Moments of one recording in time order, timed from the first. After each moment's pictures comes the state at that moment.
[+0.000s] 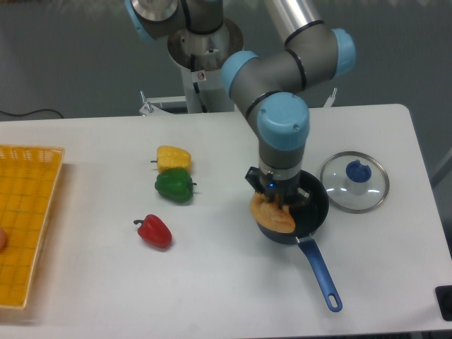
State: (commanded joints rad) arm 2.58 -1.94 -1.57 -1.19 1.61 1.05
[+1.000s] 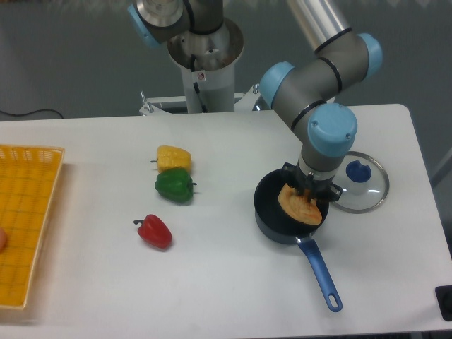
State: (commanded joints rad) arm 2.65 -2.01 -1.58 -1.18 1.60 1.08
